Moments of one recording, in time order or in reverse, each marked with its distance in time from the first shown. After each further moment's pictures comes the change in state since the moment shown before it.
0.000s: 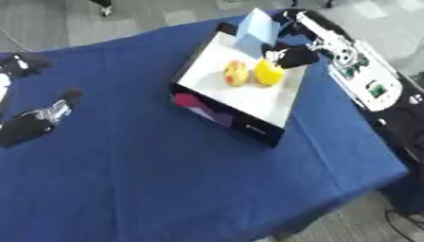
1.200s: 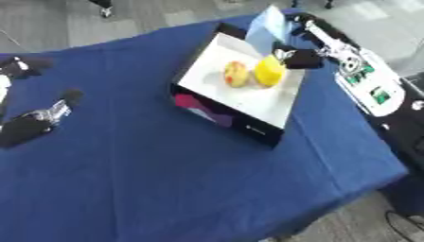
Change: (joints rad) left arm 0.004 0.000 0.000 0.000 0.006 0.002 0.002; right arm 0.025 0.000 -0.024 0.019 0.030 0.009 -0.045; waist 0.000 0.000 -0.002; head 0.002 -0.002
